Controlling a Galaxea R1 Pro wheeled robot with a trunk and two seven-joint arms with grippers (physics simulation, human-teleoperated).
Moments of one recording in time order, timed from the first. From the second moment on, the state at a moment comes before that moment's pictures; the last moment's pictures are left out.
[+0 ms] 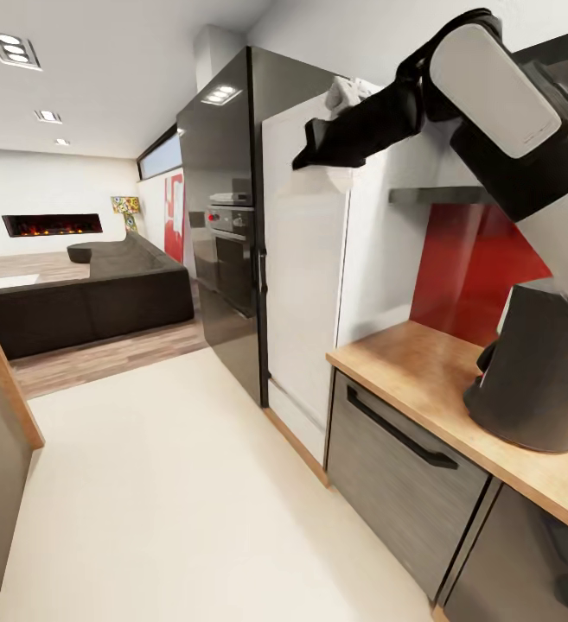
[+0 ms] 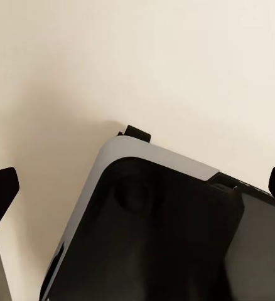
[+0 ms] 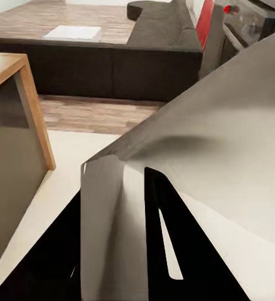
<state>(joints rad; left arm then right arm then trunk) 0.03 0.02 0.13 -0.24 0.30 -0.13 0.00 -1.93 -0.20 0.90 -1.03 -1.54 1.02 -0.27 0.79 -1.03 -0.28</state>
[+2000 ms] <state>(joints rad) 0.03 0.02 0.13 -0.24 0.30 -0.14 0.00 -2.04 -0.36 1.65 -1.13 -1.63 1.02 -0.21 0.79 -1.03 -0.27</state>
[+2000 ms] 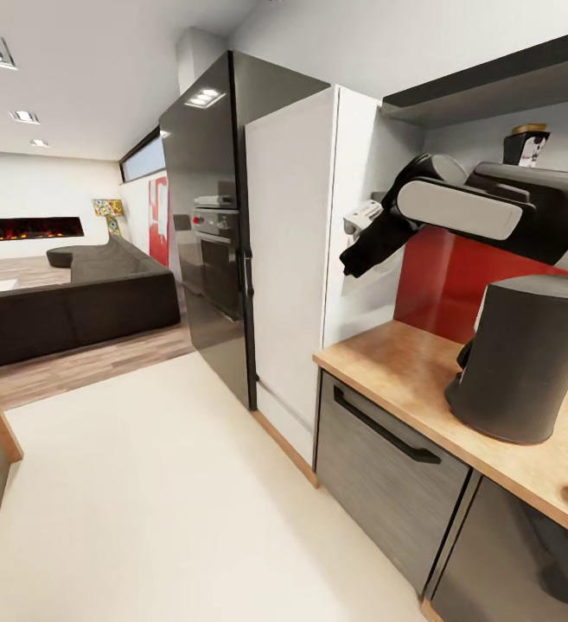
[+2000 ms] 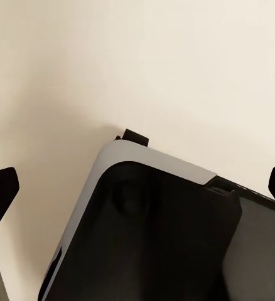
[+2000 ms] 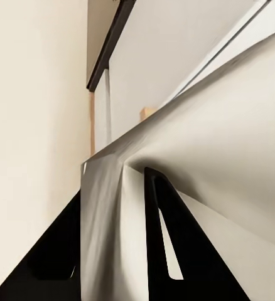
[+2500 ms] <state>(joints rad) 0.03 0.02 0.13 -0.24 0.30 -0.13 0.00 -2.04 -0.36 1.65 -1.14 -1.63 1.02 -0.21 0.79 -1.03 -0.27</state>
